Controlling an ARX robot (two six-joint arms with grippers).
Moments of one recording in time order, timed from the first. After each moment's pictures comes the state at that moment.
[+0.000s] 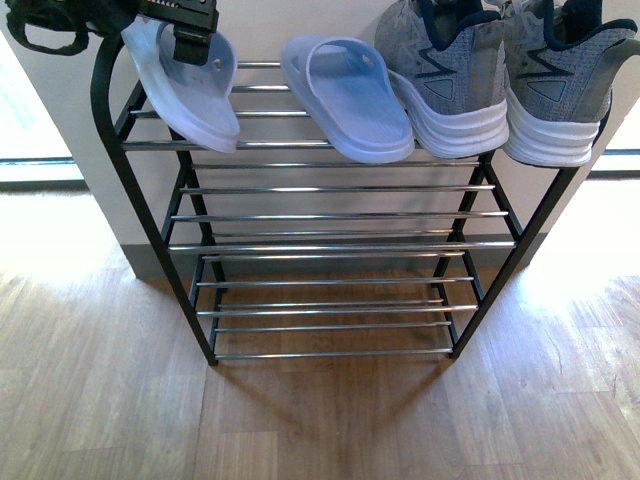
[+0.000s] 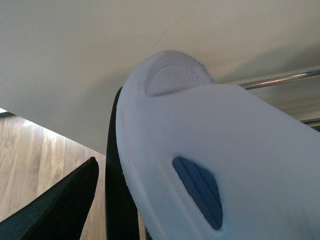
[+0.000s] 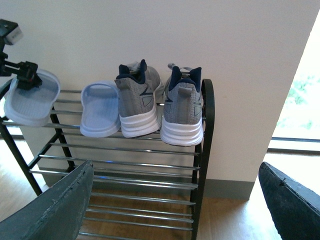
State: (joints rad) left arm -0.20 2.20 1.58 0.04 -0.16 0.10; right arm 0.00 0.00 0.02 0.00 0.00 0.00
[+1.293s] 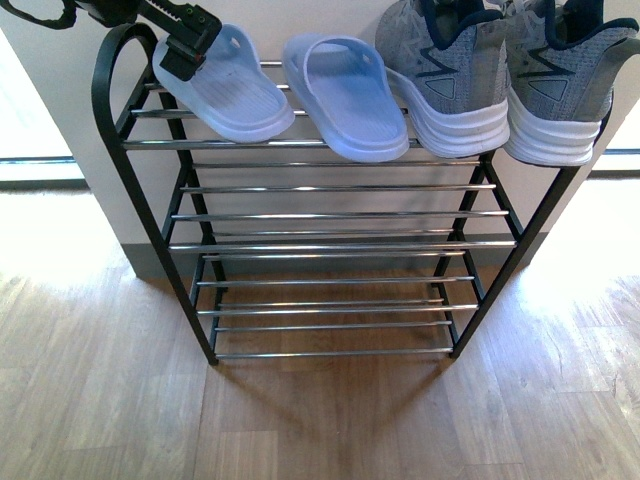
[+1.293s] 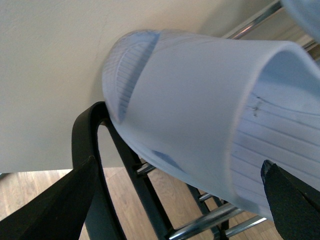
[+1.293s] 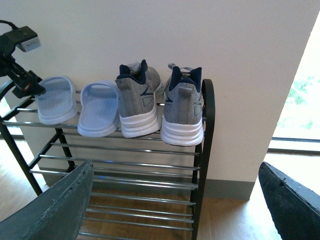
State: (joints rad) left arm -0.18 2.22 1.71 -0.18 0.02 0.47; right arm 0.00 0.00 0.02 0.00 0.00 0.00
